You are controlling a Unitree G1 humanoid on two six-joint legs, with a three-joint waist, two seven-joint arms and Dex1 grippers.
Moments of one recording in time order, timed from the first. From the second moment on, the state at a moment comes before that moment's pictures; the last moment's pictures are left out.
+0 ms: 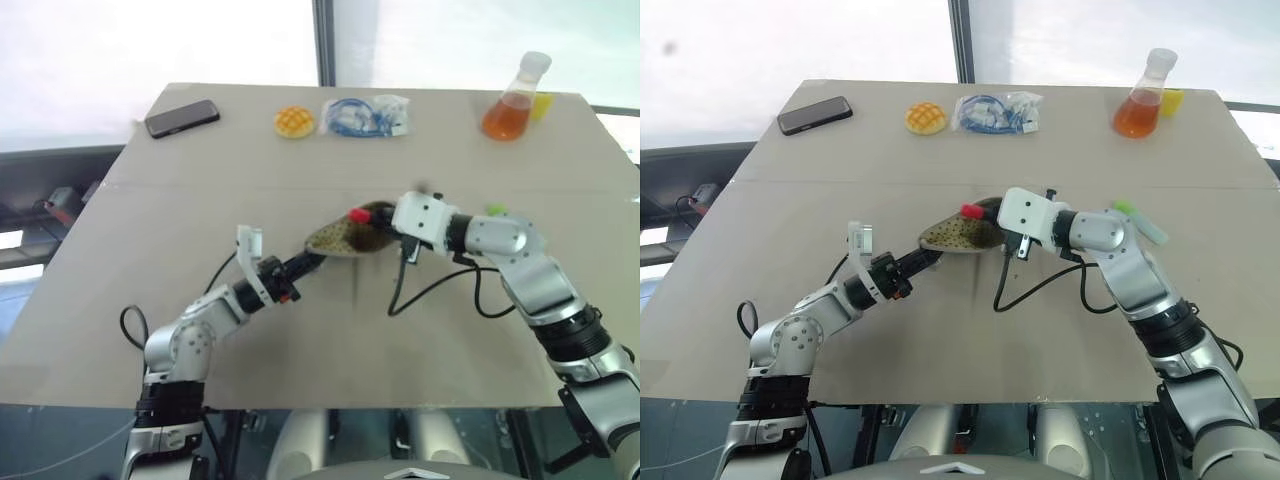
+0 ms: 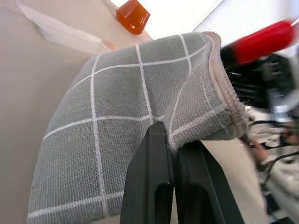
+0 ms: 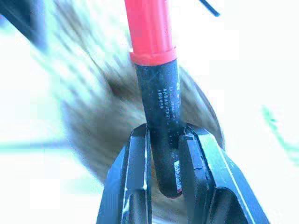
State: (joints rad) left arm -0.26 0.37 0.12 0.01 -0.73 0.62 -0.83; right arm -0.59 -0.52 0.26 -0.31 0.15 0.56 0.88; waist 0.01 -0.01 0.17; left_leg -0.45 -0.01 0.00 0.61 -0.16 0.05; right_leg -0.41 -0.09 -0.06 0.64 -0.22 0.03
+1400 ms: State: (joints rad) left arm -0.60 0.75 0.13 0.88 -0.21 -0.43 -1.18; right arm -0.25 -0.83 0.01 -0.40 0.20 0.74 0.71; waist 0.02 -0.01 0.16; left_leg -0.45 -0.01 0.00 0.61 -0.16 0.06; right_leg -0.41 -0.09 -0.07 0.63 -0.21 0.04
